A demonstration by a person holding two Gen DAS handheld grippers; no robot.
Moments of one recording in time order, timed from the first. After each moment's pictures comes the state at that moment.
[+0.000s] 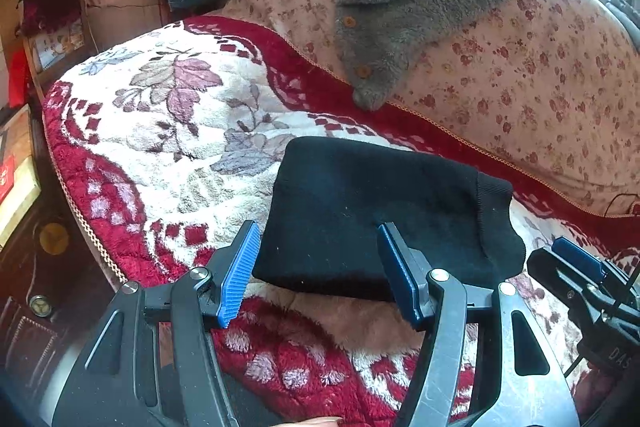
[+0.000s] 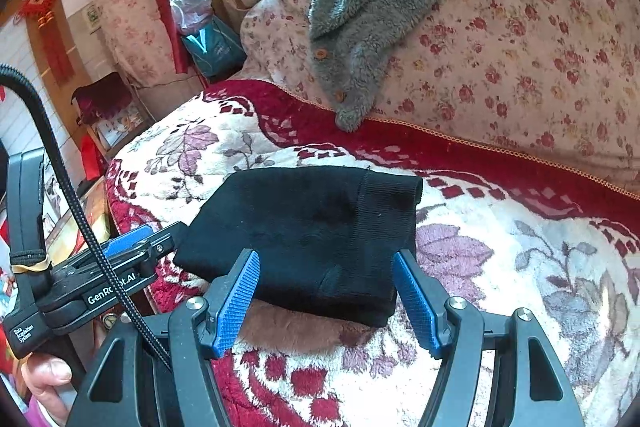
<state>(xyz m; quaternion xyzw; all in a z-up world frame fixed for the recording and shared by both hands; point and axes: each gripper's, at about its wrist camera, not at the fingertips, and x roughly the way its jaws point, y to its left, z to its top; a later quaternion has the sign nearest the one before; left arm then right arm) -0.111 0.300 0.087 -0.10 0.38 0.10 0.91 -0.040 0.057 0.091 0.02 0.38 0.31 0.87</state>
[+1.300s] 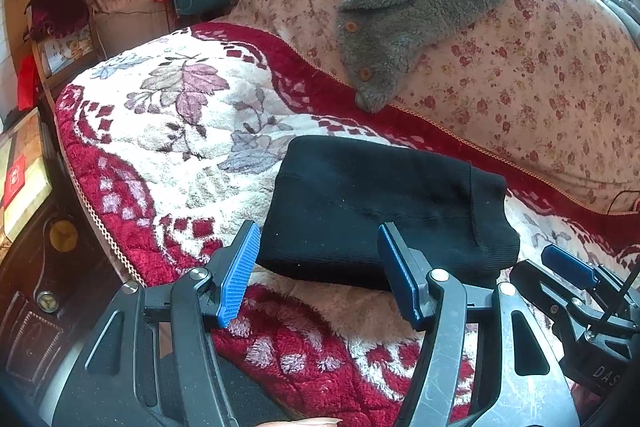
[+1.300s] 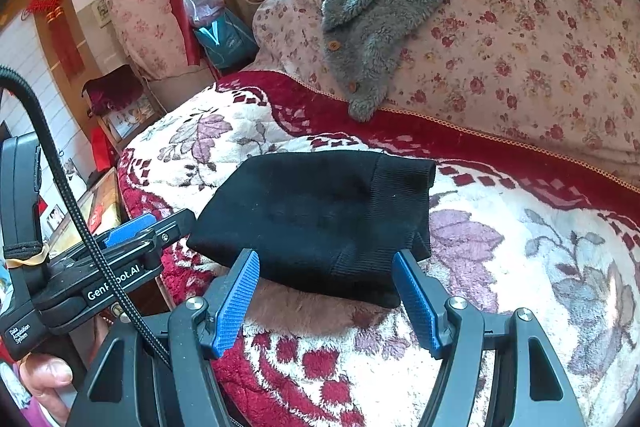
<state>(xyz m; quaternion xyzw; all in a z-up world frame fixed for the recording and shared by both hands) -0.123 0.291 0.091 -0.09 0.37 0.11 0.92 -0.050 0.057 0.086 0.01 0.39 0.33 0.86</state>
